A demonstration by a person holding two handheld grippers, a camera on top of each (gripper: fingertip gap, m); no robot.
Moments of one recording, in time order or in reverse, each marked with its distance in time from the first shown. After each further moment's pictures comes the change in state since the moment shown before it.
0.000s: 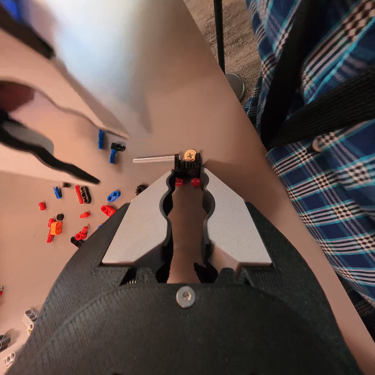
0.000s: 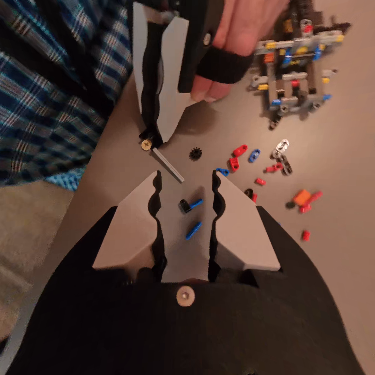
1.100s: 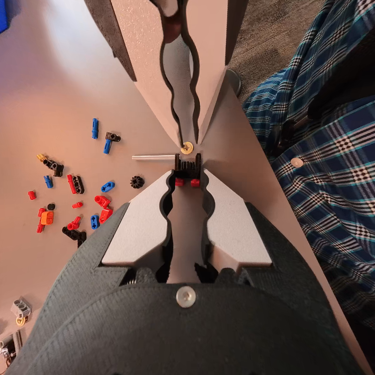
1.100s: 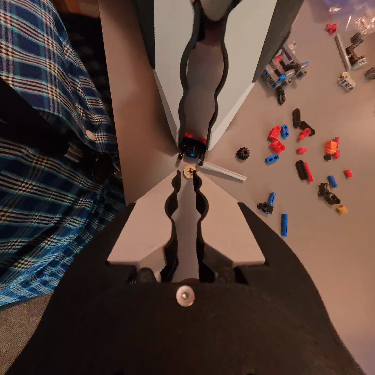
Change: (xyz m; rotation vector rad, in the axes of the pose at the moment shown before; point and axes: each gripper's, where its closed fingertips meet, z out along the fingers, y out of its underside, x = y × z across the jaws) left arm -0.009 0.013 0.014 -0.026 0.016 -0.047; right arm -0.045 -0.011 0.052 0.022 0.616 0.246
